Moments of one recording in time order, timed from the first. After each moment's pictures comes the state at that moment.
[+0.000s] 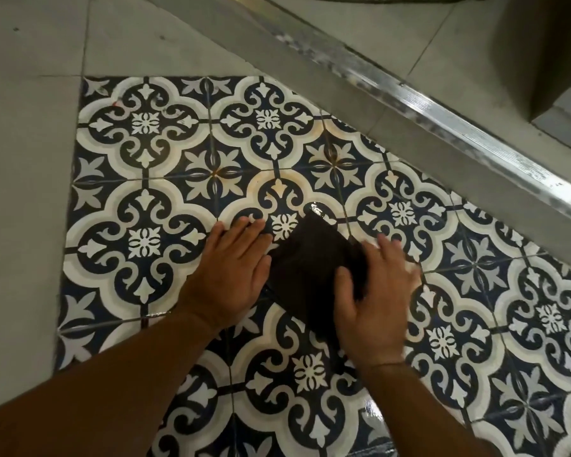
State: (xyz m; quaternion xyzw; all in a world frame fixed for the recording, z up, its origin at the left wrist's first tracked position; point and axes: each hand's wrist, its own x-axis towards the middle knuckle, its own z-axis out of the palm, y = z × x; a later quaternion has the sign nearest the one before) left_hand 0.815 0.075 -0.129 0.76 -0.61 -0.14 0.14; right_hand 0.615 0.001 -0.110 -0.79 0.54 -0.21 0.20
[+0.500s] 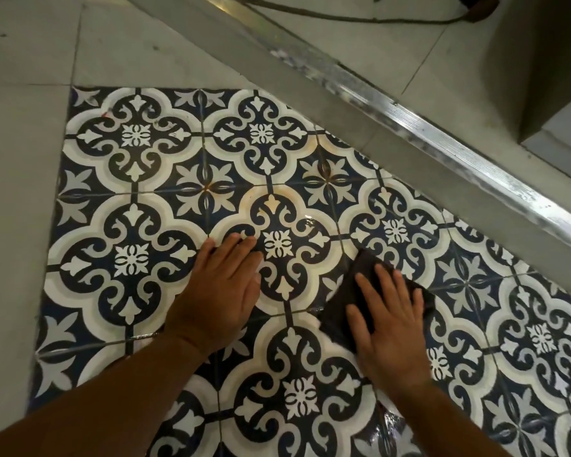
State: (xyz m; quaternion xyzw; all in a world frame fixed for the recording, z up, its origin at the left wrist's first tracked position) left_hand 0.817 0.079 -0.135 0.75 -0.63 -0.11 0.17; right_hand 0.562 -0.027 -0.123 -0.85 0.49 0.02 0.16
